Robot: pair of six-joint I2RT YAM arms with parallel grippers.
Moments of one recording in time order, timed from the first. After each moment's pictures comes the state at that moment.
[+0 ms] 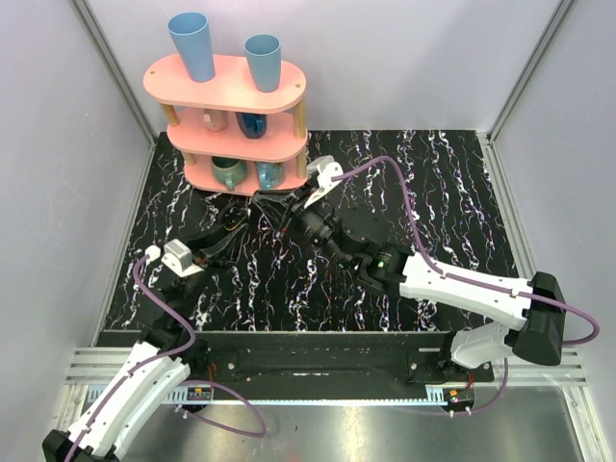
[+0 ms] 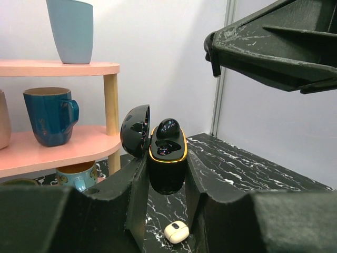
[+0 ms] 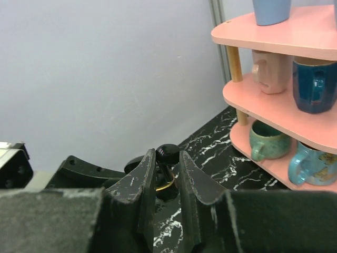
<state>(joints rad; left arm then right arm) -0.47 0.32 0.25 0.59 0.15 -0.14 1.16 1.37 1.19 0.44 0.30 0.25</state>
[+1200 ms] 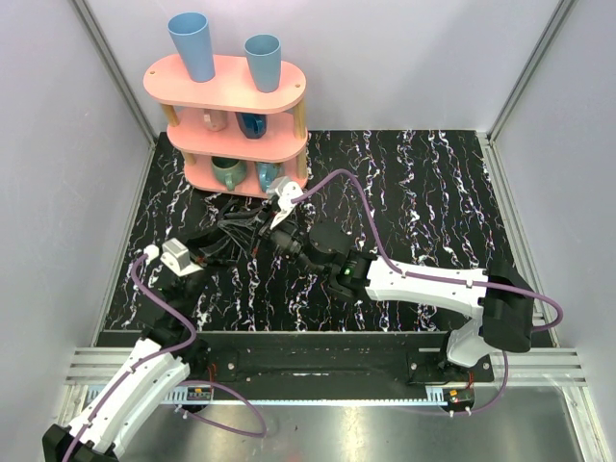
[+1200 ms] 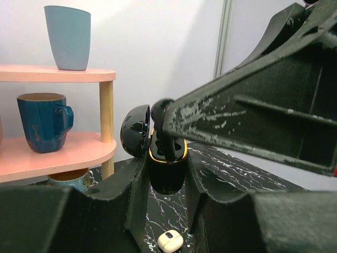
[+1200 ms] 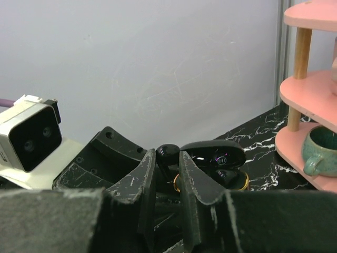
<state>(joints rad) -0.47 0.38 0.23 0.70 0.15 -0.18 1.22 1.56 1.20 0.64 0.14 0.22</state>
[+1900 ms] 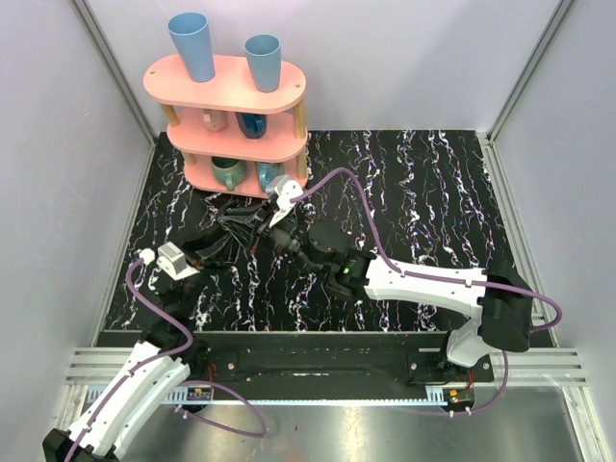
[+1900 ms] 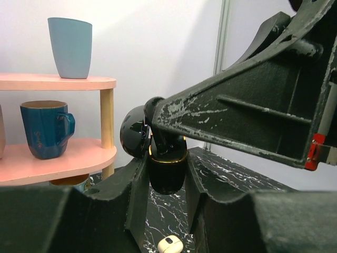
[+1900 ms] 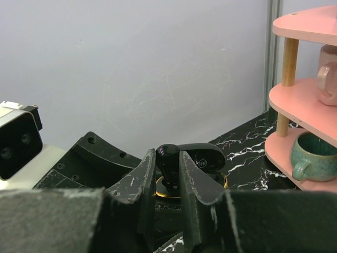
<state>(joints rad) -0.47 0.34 0.23 0.69 0.15 -0.18 1.22 1.56 1.22 0.64 0.16 0.18</state>
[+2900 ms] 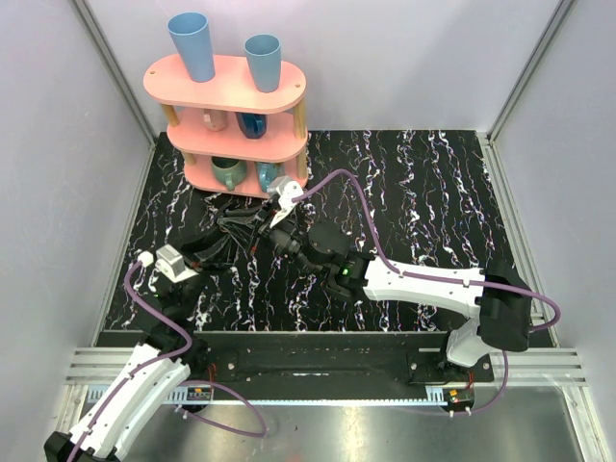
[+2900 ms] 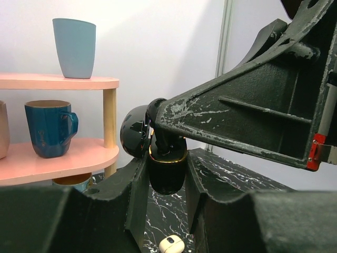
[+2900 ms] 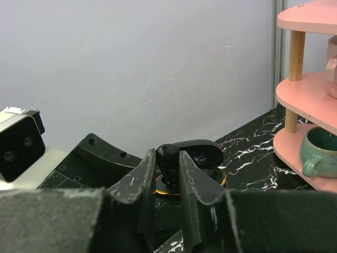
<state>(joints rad) -0.47 0.31 0.22 0.68 0.15 -0.18 1.22 1.57 1.21 0.66 0.16 0.22</state>
